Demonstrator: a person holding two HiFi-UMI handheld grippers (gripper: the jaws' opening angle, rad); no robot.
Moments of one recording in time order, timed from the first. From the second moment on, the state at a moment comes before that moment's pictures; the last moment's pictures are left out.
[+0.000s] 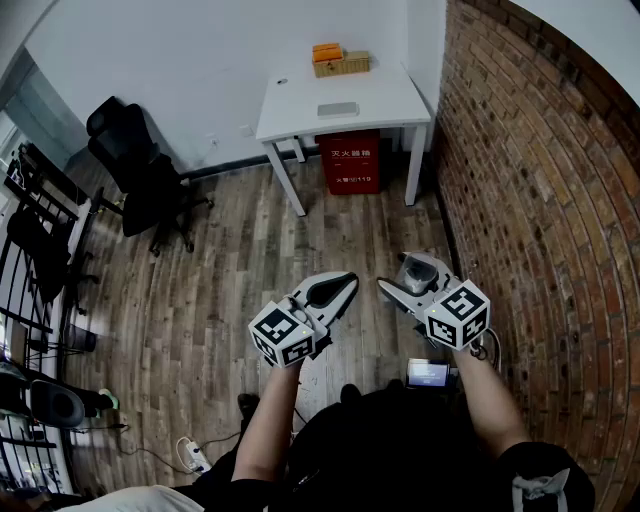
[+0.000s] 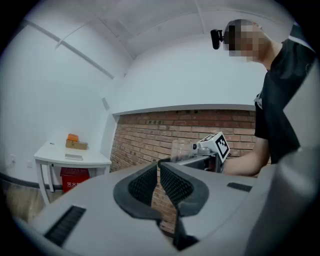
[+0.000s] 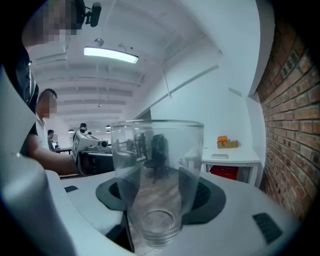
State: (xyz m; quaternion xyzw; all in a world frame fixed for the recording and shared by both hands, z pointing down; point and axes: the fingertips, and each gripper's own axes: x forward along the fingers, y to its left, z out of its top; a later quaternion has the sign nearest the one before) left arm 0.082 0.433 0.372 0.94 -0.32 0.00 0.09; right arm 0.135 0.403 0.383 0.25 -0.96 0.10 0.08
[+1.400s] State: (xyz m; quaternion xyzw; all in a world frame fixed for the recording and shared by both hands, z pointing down) left arm 0.083 0.431 0.386 0.94 -0.33 0.00 0.10; right arm 0.146 0.397 0.388 0.26 -0.96 0.11 0.07
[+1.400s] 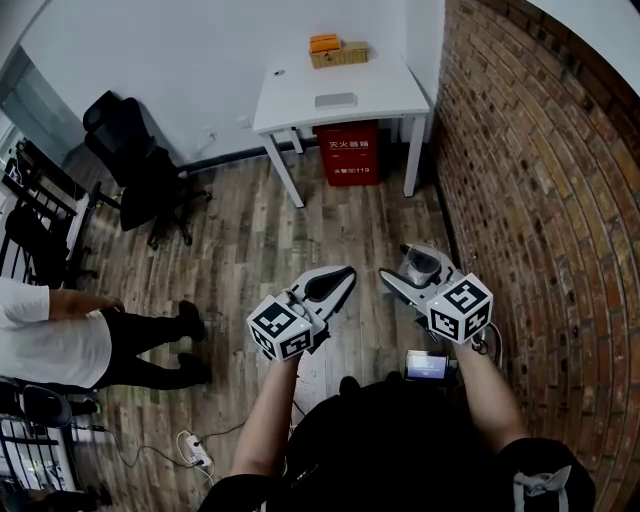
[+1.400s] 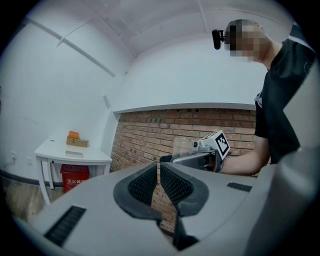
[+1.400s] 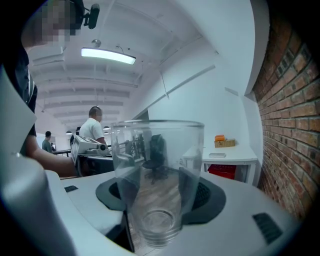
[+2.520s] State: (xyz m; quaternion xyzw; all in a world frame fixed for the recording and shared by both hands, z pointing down) left arm 0.150 0.375 0.412 0.94 -0.31 0.02 0.12; right arm 0.225 0.342 0.427 0.29 -0.94 0.14 0.07
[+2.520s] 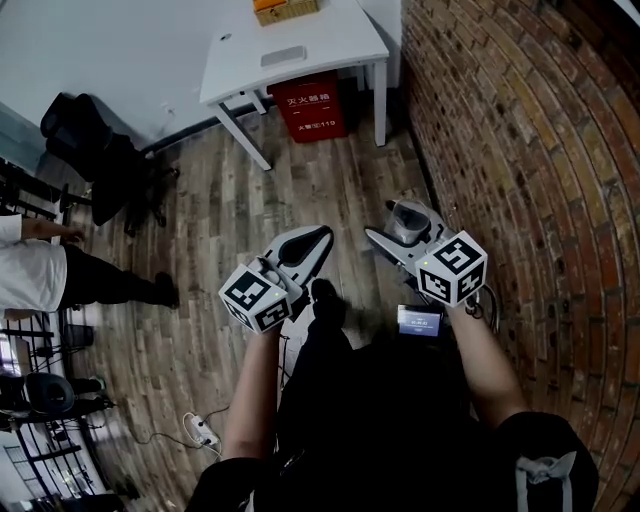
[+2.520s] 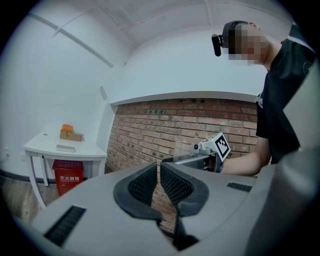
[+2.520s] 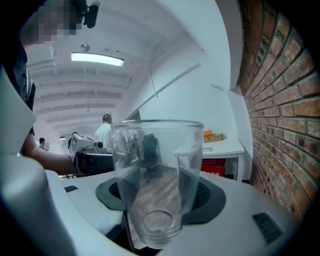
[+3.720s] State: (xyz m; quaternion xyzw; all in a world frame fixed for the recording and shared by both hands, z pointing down) left arm -0.048 0.067 0.442 0.95 -0.29 0.03 0.13; right arm 0.032 0.032 0.436 0.32 -0.93 0.15 0.09
